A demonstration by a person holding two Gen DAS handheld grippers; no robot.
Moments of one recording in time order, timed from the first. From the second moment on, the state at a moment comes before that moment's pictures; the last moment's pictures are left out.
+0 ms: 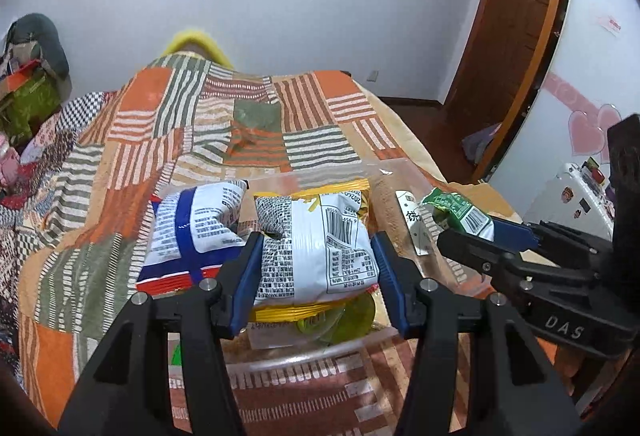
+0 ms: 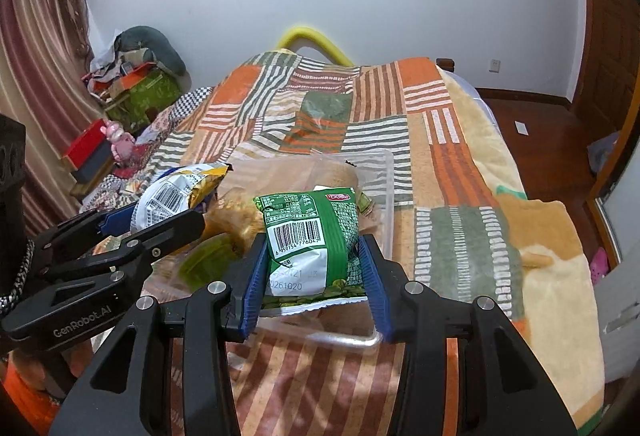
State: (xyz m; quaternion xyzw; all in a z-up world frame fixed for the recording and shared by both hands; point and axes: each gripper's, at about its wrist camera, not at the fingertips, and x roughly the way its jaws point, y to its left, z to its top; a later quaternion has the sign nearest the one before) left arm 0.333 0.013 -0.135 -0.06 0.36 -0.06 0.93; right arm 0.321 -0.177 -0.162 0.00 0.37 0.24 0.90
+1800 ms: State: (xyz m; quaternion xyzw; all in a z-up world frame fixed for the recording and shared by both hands) left arm 0.064 0.014 0.035 -0.03 0.11 -0.01 0.99; right arm 0.109 -0.213 -0.015 -0.02 0.10 0.23 0.97
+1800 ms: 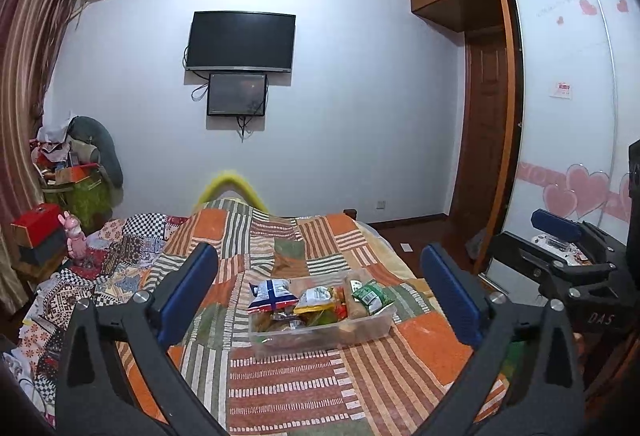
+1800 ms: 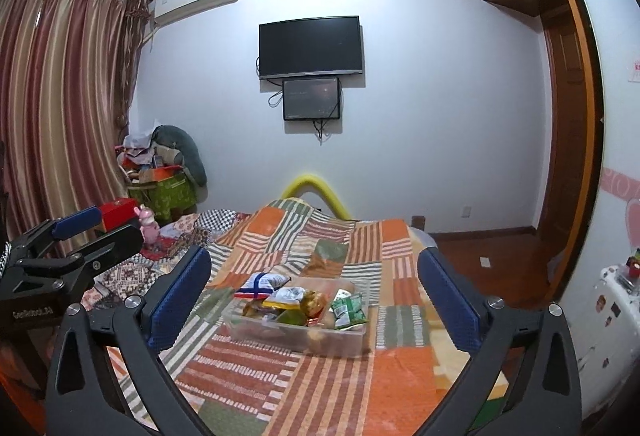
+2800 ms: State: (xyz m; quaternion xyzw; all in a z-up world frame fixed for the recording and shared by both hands) left arm 0.061 0.014 0.029 -0.03 0.12 -0.02 0.99; right arm 0.097 -0.223 -0.015 -0.01 0.09 0.22 0.97
